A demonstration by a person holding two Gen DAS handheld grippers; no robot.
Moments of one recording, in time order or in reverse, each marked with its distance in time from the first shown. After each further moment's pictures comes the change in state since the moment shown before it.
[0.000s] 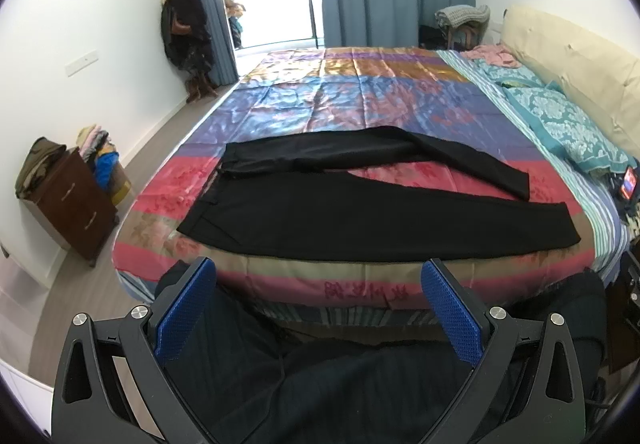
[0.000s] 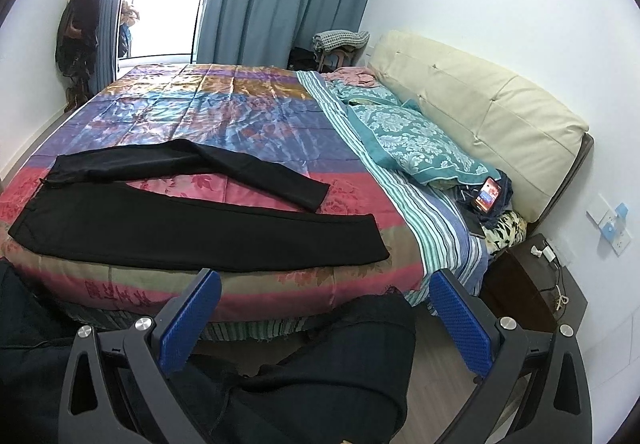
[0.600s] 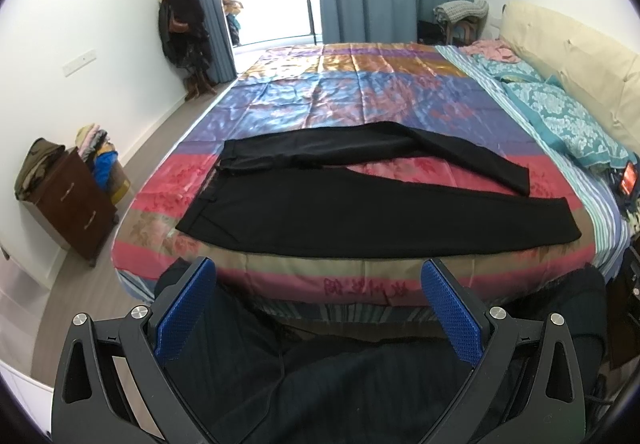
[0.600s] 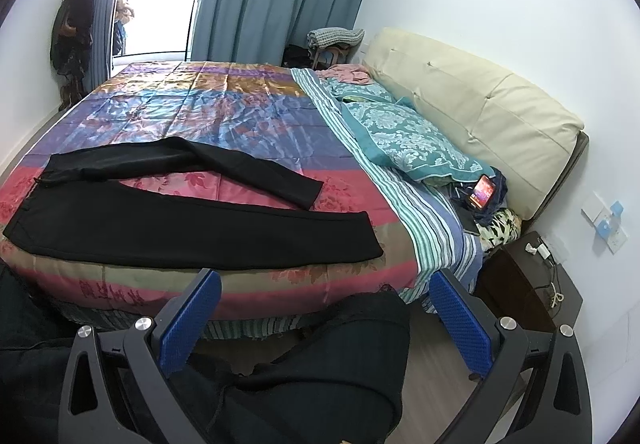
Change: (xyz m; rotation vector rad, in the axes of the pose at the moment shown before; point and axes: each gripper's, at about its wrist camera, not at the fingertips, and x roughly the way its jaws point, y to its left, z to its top) left arm 0.001 -0.002 -0.003 0.006 0.010 -0.001; right arm 0.002 -0.002 0.001 0.002 0.010 -0.024
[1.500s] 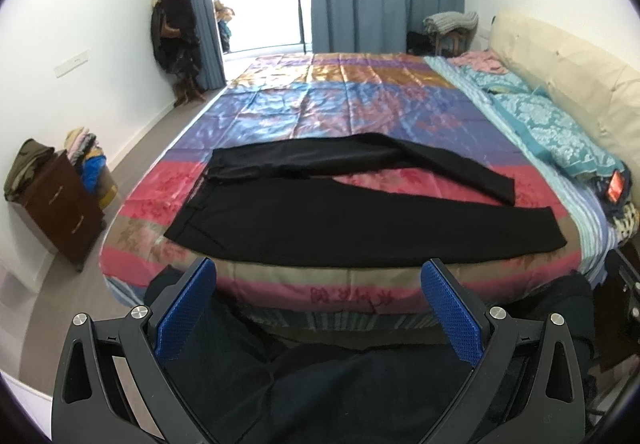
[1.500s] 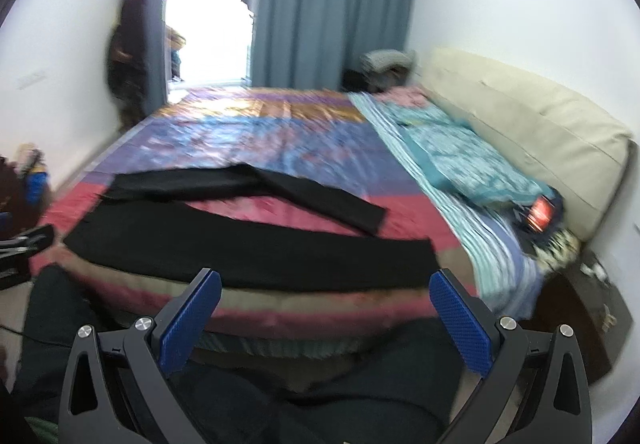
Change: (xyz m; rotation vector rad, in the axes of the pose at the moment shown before) left arm -0.008 0.003 0.001 -0.011 -0.039 -0.063; right arm -0.025 0.011 -0.001 -0.009 -0.122 0.279
